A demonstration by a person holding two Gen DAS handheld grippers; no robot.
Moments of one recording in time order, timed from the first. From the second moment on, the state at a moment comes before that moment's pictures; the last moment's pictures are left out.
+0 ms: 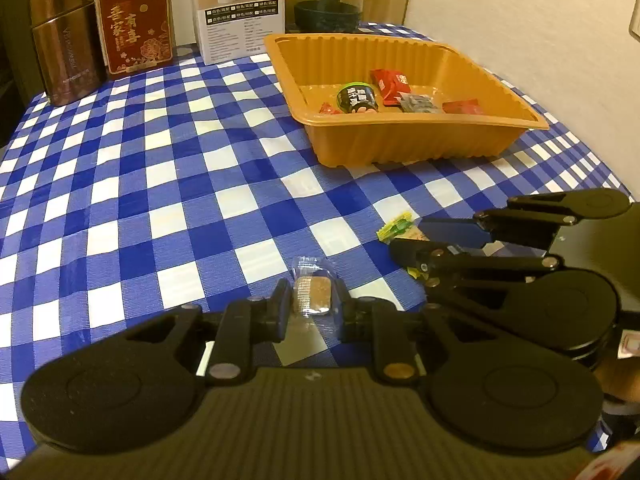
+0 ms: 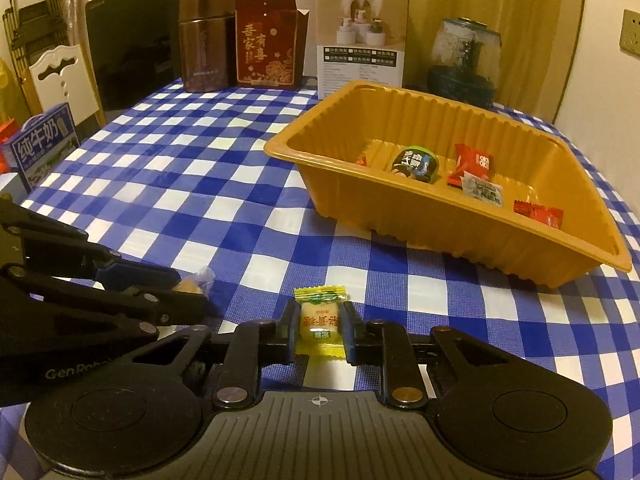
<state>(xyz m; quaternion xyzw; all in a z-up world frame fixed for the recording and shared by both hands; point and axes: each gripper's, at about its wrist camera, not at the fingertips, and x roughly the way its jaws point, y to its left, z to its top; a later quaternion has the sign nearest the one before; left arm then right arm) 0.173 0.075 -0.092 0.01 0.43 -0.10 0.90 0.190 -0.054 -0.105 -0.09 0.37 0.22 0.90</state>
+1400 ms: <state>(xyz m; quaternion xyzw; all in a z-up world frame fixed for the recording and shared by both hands) 0.092 -0.010 0.011 -0.02 0.40 -0.09 0.91 0.101 -0.190 0.015 0.04 0.35 0.15 0.92</state>
